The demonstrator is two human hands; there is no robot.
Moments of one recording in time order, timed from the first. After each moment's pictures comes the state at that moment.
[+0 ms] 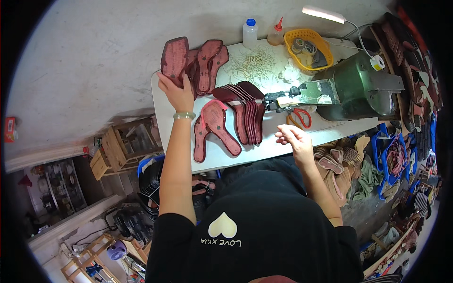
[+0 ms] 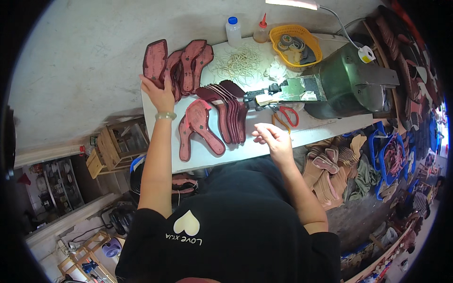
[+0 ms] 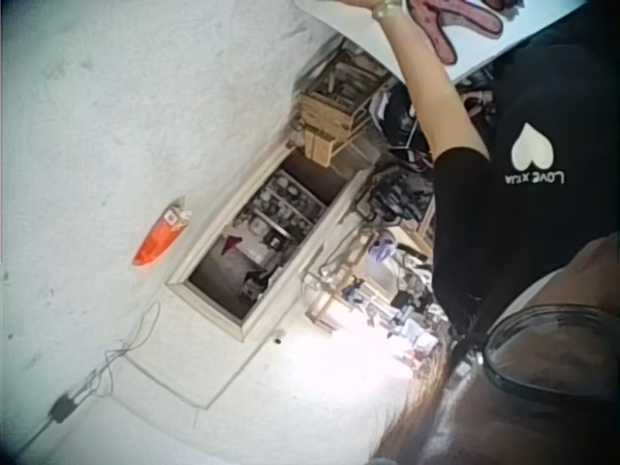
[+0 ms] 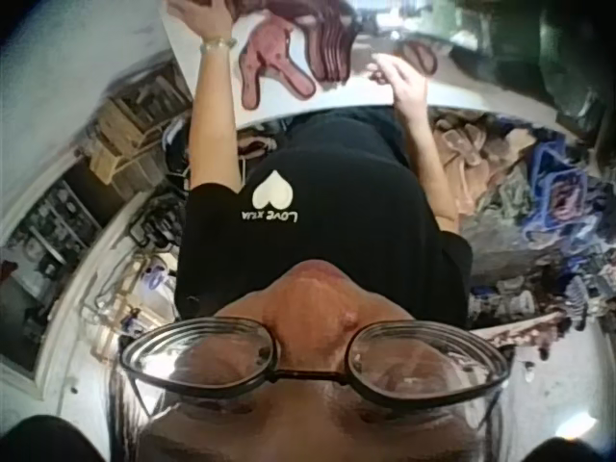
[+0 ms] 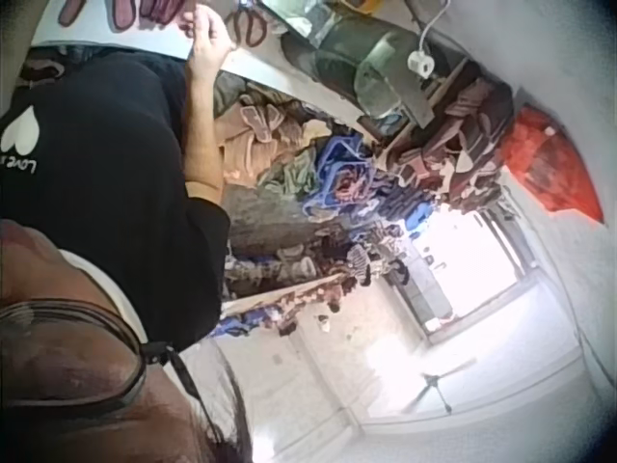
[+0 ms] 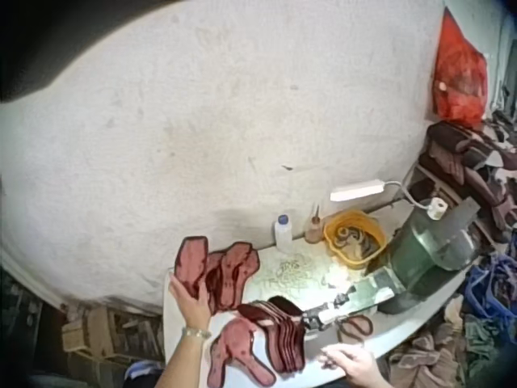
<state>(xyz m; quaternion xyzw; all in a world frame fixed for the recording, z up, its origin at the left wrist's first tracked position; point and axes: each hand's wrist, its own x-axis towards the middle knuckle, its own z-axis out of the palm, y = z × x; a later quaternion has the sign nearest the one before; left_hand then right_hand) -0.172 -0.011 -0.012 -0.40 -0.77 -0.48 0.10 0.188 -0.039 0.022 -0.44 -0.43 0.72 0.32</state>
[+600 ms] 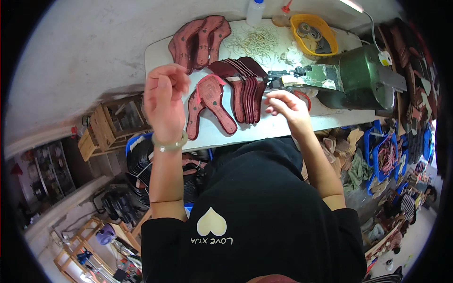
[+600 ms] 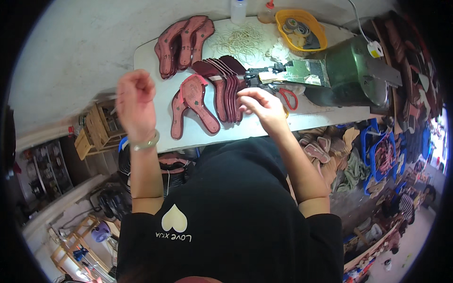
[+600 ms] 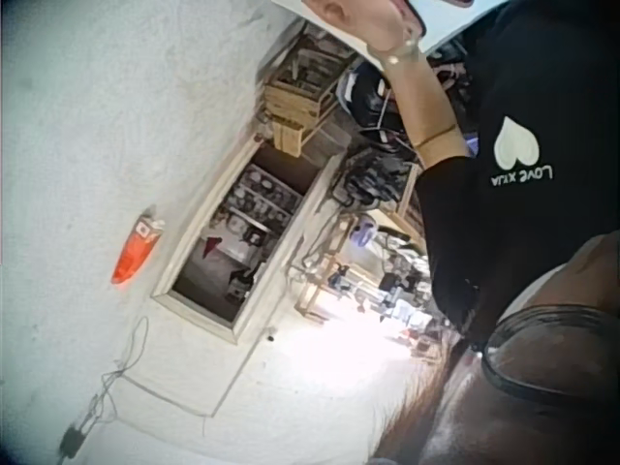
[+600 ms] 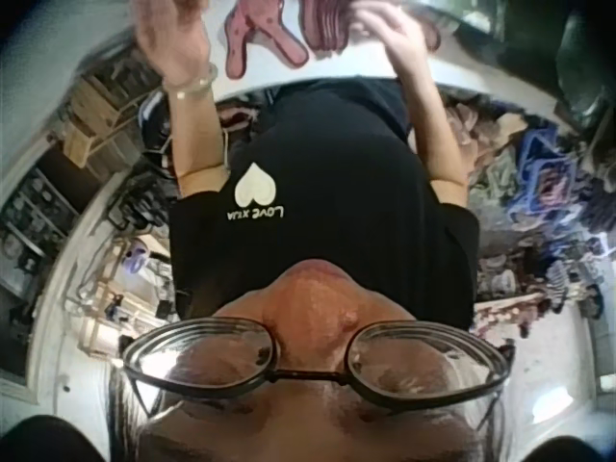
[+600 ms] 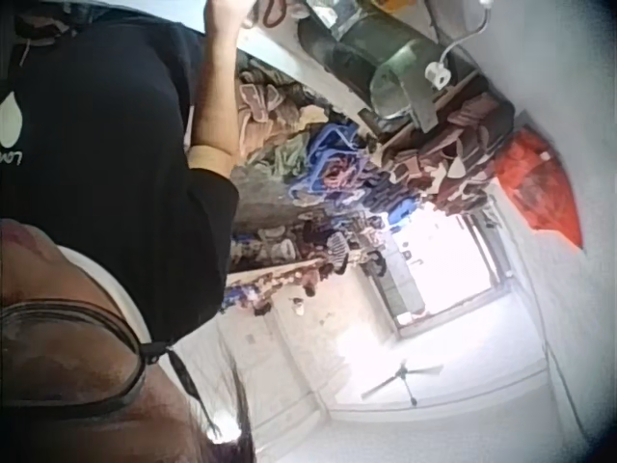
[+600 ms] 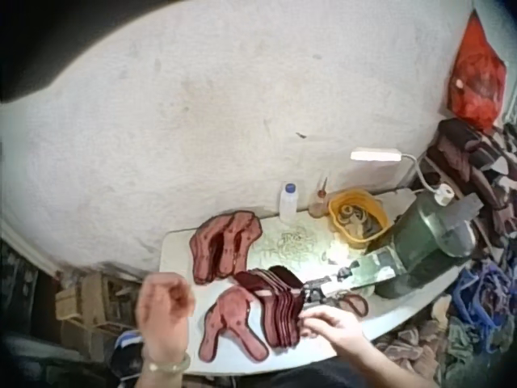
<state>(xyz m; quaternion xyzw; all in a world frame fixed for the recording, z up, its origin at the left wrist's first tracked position) -0.115 -0.109 0.106 -0.39 -0.44 -0.75 -0.32 0.150 -0.014 0.040 -0.35 -0.51 0.74 0.26</state>
